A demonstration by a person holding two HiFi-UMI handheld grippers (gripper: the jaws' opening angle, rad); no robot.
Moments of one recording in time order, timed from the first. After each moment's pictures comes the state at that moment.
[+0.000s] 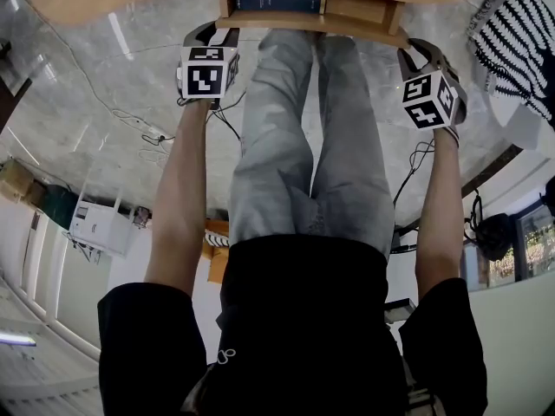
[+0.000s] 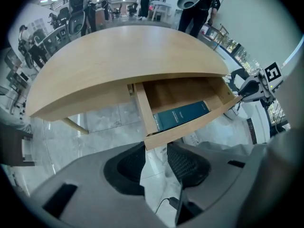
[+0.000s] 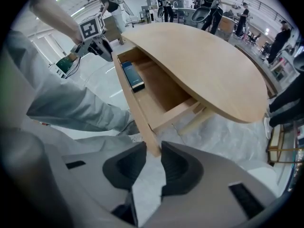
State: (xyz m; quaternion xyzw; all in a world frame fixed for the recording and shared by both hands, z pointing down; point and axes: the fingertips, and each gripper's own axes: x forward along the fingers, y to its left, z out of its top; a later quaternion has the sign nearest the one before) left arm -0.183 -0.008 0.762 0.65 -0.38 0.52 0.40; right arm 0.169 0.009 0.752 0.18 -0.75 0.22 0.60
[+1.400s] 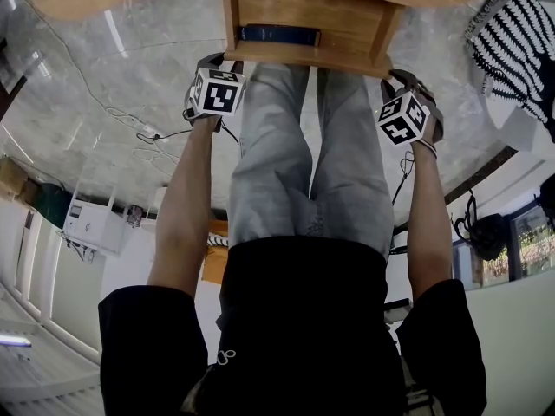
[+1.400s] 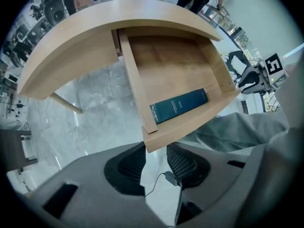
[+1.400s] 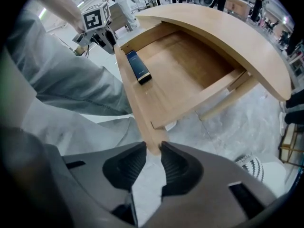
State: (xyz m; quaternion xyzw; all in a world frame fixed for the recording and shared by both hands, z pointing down) left arm -0.196 0.097 0.788 0.61 -0.30 0.59 0.44; right arm 0.157 0.112 0.778 0.10 -0.71 0.26 0.65
